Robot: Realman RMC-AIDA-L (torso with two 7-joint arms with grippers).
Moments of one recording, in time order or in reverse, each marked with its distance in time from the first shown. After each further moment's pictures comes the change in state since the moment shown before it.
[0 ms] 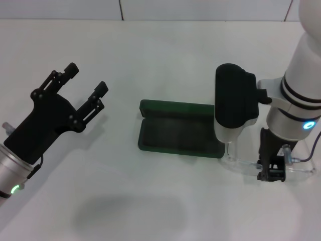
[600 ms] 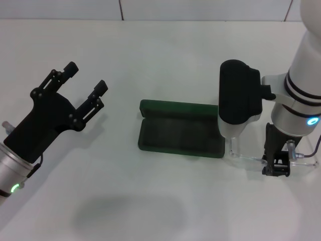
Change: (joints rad) left arm -0.003 0.000 -0.001 0.000 -0.003 -0.005 0.000; right arm -0.001 0.001 0.017 0.000 -0.043 -0.009 0.000
